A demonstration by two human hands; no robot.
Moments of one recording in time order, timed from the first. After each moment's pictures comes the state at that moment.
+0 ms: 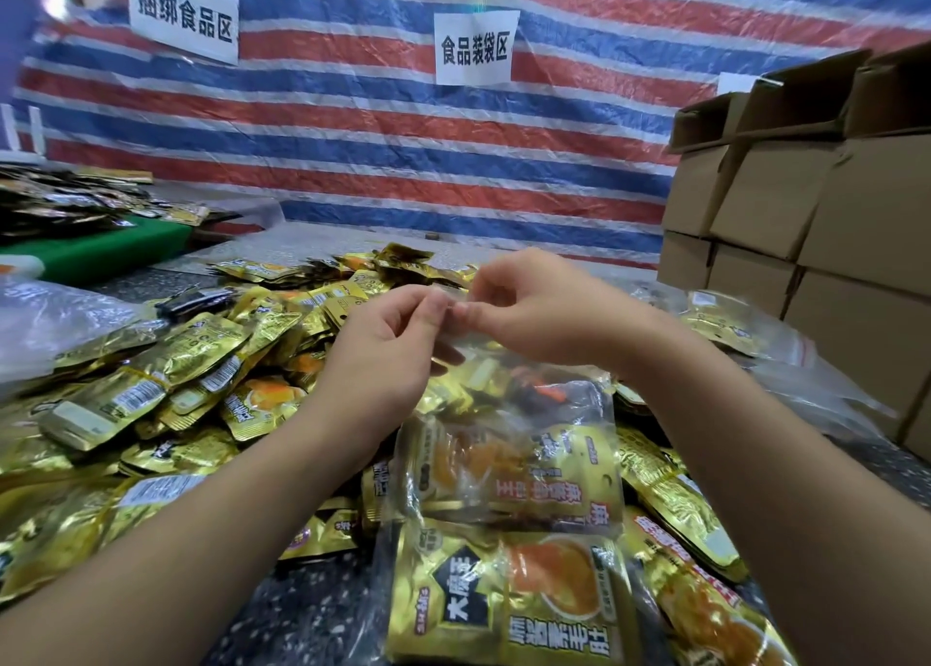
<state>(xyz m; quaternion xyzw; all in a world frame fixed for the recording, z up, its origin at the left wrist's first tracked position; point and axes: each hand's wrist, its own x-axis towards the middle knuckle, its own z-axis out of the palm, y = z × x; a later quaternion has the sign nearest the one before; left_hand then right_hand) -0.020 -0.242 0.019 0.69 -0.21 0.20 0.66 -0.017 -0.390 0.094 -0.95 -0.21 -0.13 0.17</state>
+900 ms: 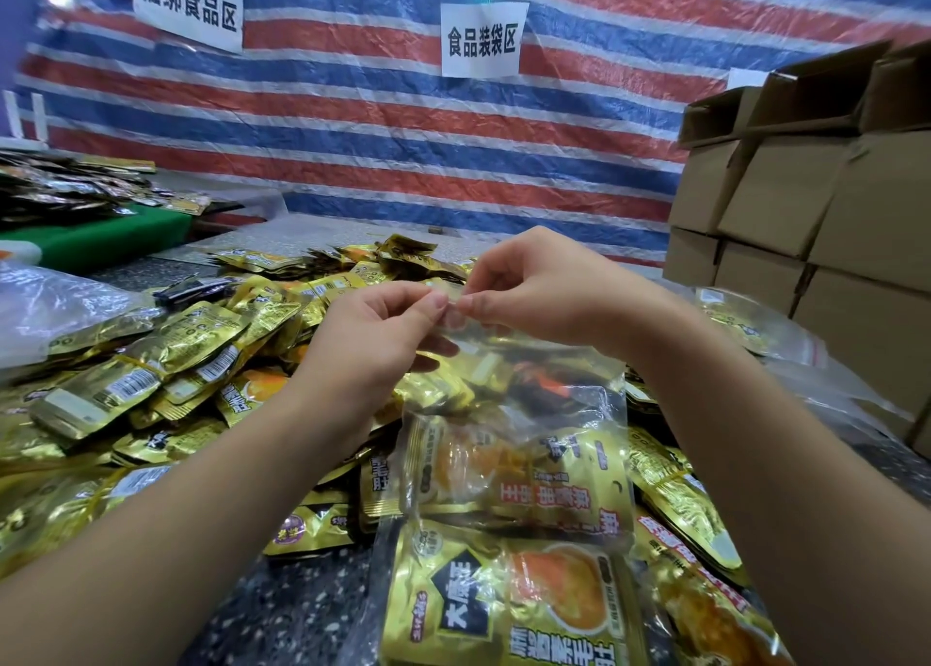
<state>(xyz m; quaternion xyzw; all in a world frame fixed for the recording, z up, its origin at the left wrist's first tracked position) -0.016 -0.236 0.022 0.66 -0.16 0.14 0.72 -0.011 -0.392 0.100 -0.94 -0.23 -0.09 0.24</state>
